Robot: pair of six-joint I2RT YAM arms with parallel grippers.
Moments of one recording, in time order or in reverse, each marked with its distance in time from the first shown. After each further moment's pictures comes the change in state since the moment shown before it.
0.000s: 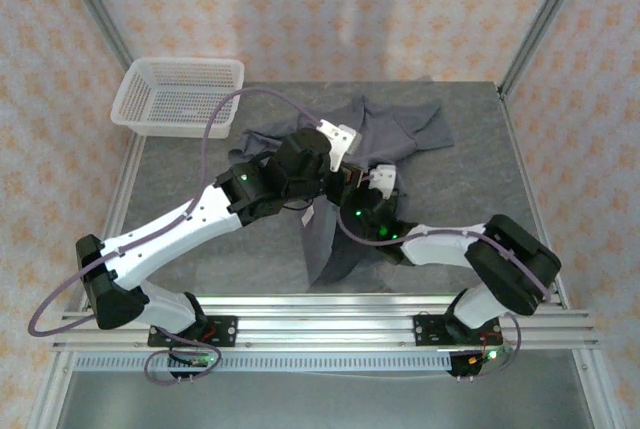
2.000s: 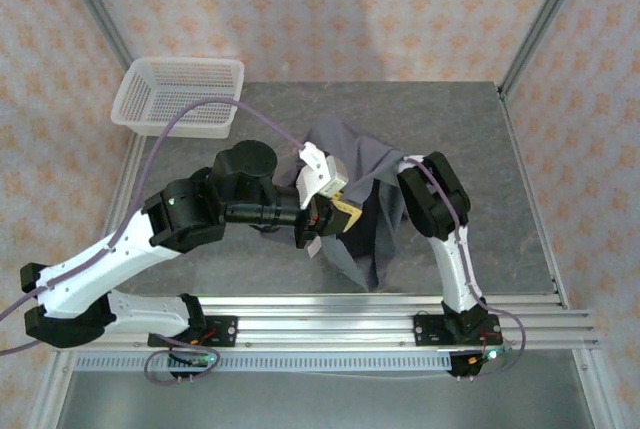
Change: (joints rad) left arm -0.145 -0.235 0.073 -0.108 0.326 0.252; right arm -0.262 0.683 1.009 -0.923 -0.492 0.184
